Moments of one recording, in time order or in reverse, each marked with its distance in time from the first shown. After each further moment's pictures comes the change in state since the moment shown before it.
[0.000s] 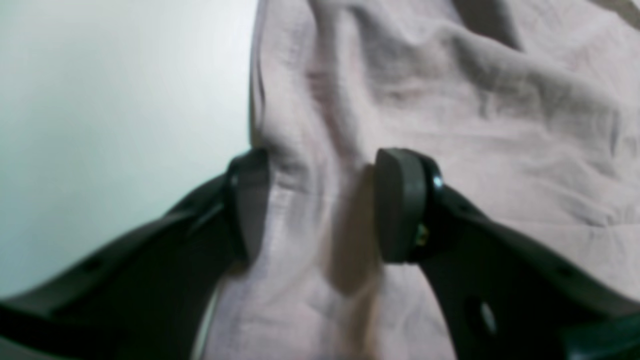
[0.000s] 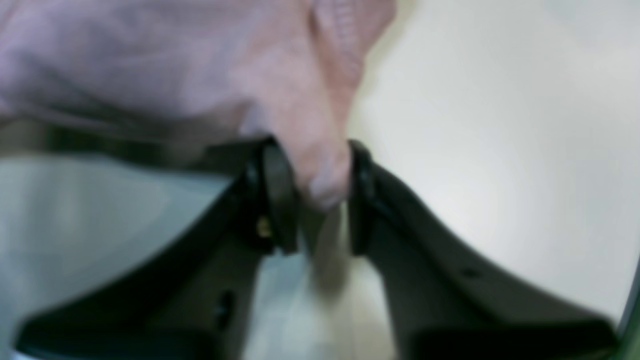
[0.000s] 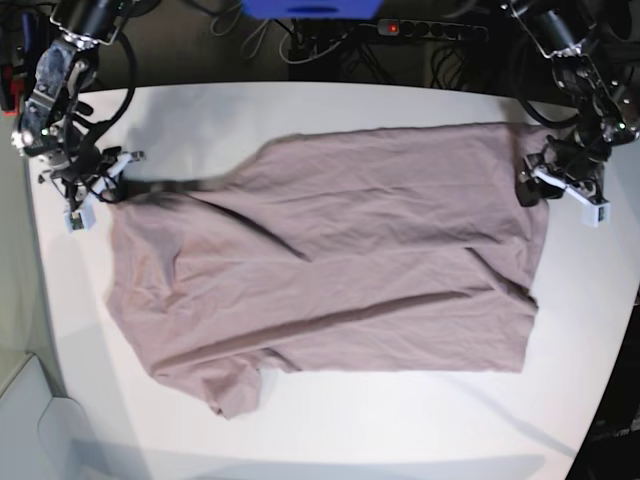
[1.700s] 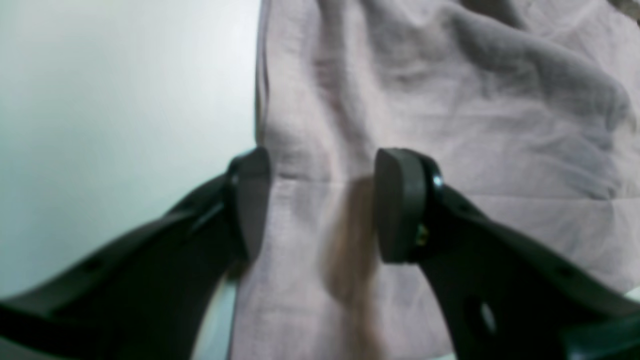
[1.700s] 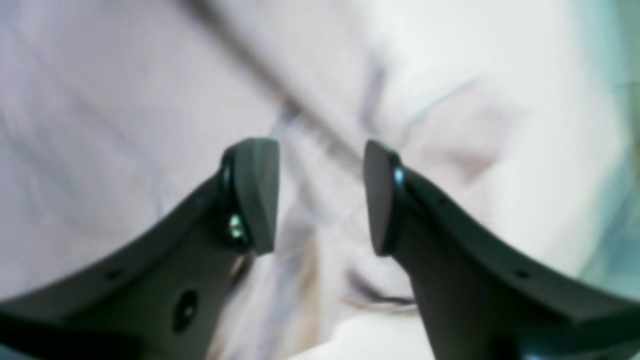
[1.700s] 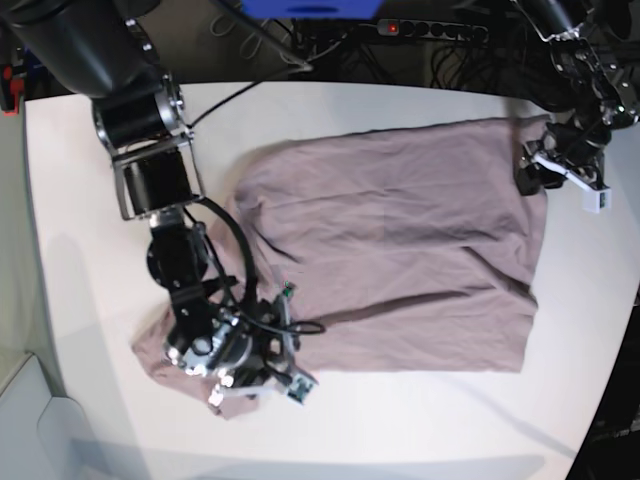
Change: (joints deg) left arm 4.0 0.6 -0.2 1.3 -1.7 -0.7 -1.8; right arm 37.3 -7.3 -46.2 -10.8 -15.4 0.6 -6.3
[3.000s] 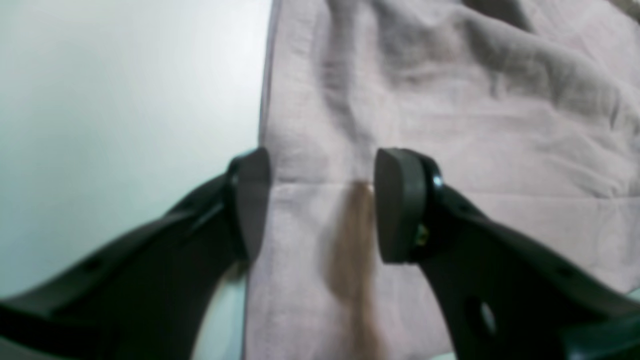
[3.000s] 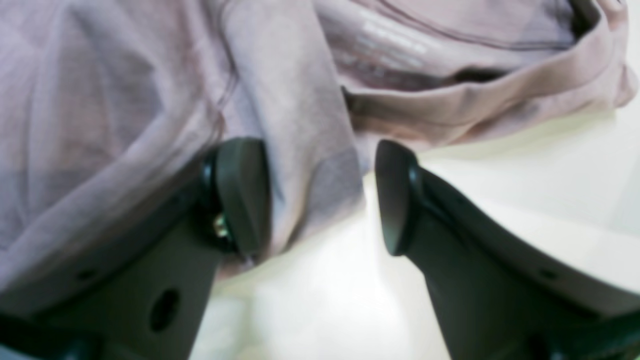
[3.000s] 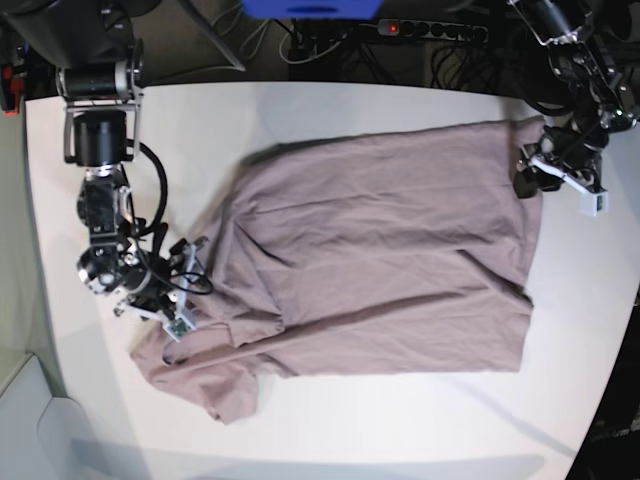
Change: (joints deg) left arm -1.0 0.4 0.0 -0.1 0.5 0.0 0.3; right arm -10.3 10.4 16.3 -12.2 0.1 0.0 15.1
